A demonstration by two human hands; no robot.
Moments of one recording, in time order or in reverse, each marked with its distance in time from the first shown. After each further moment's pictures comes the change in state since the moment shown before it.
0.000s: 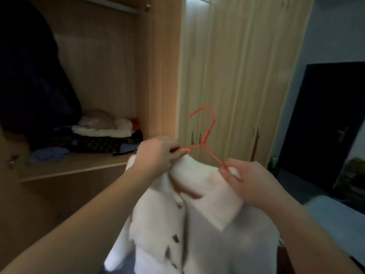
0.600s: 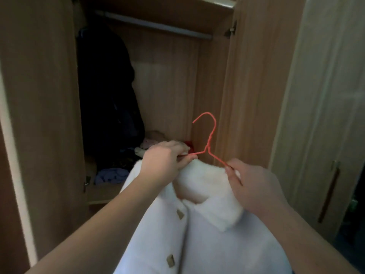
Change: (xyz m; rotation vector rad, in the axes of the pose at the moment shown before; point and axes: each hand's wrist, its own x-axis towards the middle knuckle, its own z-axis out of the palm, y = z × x) left_hand 0.028 -0.307 -0.112 0.285 0.243 -0.037; right_hand 0.201 -0.252 0.141 -0.064 0.207 -0.261
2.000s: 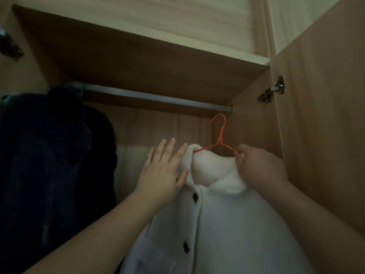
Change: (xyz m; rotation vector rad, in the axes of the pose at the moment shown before) left_hand 0.418 -0.280 0.250 0.382 0.112 0.076; right_hand 0.609 0.108 0.167 -0.116 0.506 0.066
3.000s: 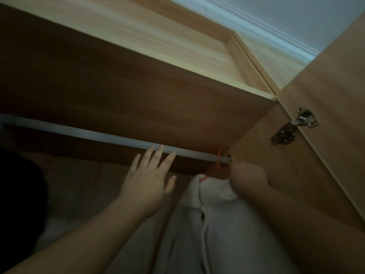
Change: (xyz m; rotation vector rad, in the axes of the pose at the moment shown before) left_hand 0.222 -0.072 0.111 0.069 0.279 0.074; right_hand 0.247 0.033 0.143 -0.435 0.260 0.036
